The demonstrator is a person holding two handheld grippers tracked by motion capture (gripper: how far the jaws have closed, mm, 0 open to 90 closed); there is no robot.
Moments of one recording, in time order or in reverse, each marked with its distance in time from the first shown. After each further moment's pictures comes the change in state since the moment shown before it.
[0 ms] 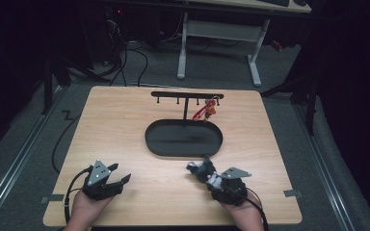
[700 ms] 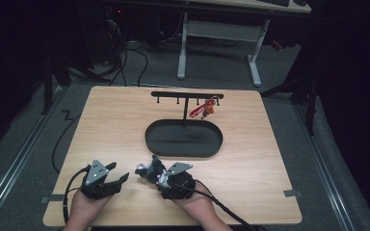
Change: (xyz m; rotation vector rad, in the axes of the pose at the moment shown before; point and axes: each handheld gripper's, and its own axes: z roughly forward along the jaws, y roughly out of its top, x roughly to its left) left arm 0.005 -0.001 -0.003 -0.014 0.015 -0.009; right arm 0.114 0.066 0.081 -0.017 0.208 -0.228
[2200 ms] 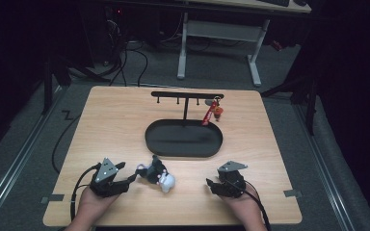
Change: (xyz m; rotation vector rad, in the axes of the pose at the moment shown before) left arm -0.009 0.007 0.021 0.019 -0.064 0.031; right arm -0.089 -0.072 -0.081 0.053 -0.202 0.165
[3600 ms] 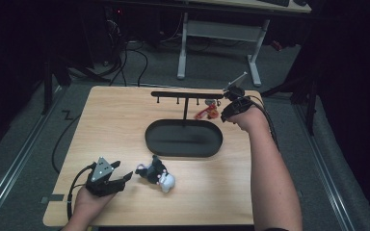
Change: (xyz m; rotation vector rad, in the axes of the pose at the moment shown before) left arm 0.009 -0.004 -0.006 0.002 0.039 -0.005; right arm -0.123 0.213 -0.002 0.415 -0.105 0.172
